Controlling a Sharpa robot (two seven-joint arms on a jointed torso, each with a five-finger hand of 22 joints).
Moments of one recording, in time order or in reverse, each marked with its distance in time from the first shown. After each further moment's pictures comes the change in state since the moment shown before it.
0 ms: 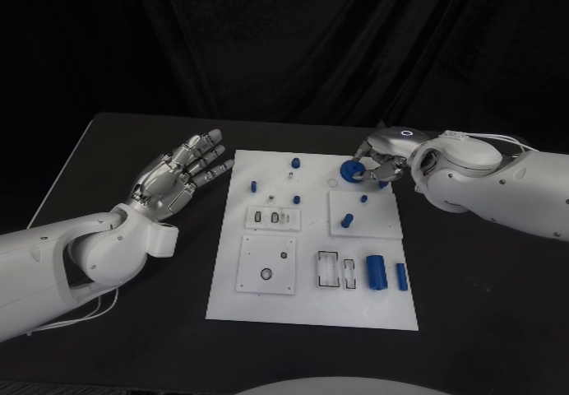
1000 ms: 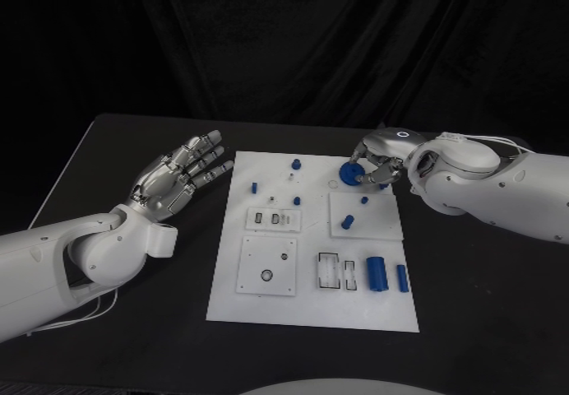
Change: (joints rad) left arm 0.000 0.000 0.000 -0.009 0.000 0.007 0.000; left_hand 0.000 0.000 0.019 0.003 0.004 0.000 0.000 0.000 0.000 0.000 0.000 0.000 0.000 0.000 0.000 0.000 0.000 0.000 0.000 0.000 0.000 0.000; right arm 0.008 -0.004 -0.001 0.040 0.002 -0.019 0.010; right_hand 0.063 -0.002 0.060 -0.116 0.274 0.080 0.022 0.031 -0.032 0.000 -0.043 0.000 0.000 0.002 -0.038 0.000 0.000 0.000 0.038 -0.045 0.016 0.000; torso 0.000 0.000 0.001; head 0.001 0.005
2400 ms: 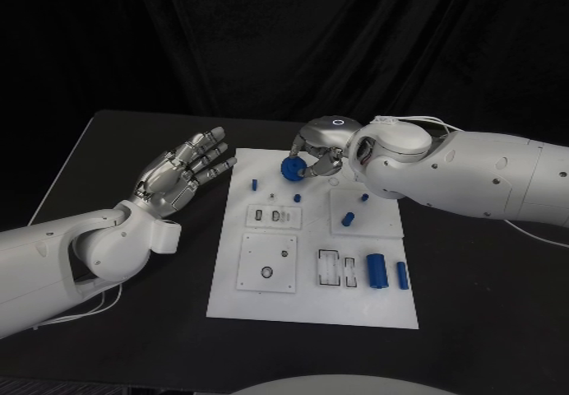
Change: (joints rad) left arm 0.000 0.018 0.000 -0.010 0.000 0.002 0.000; left_hand 0.000 0.000 0.011 -0.006 0.000 0.000 0.000 0.000 0.000 0.000 0.000 0.004 0.001 0.004 0.004 0.000 0.000 0.000 0.000 0.000 0.000 0.000; right arm 0.040 0.247 0.001 -0.064 0.030 0.032 0.060; right_hand -0.036 0.011 0.006 0.000 -0.055 -0.028 -0.028 0.009 0.001 -0.002 -0.002 0.000 0.000 -0.004 -0.004 0.000 0.000 0.000 0.025 -0.003 0.015 0.000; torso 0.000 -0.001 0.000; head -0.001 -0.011
